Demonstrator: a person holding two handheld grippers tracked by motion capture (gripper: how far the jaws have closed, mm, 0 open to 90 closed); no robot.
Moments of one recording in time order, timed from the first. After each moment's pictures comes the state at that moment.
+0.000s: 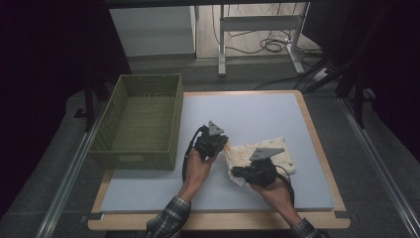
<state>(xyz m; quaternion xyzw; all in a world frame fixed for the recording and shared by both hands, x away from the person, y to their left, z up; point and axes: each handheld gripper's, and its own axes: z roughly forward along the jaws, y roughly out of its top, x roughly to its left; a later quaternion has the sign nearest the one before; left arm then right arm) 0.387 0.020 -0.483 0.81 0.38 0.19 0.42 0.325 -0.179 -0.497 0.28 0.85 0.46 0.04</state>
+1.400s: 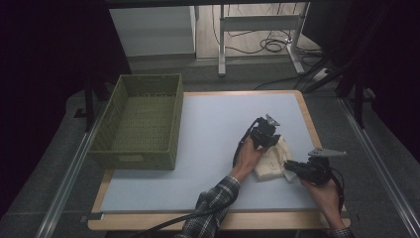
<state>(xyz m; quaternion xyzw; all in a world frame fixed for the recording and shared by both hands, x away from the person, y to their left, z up) 0.449 -0.128 -0.499 0.84 0.32 0.13 0.43 0.338 -0.329 -0.509 0.43 0.78 0.44 0.11</state>
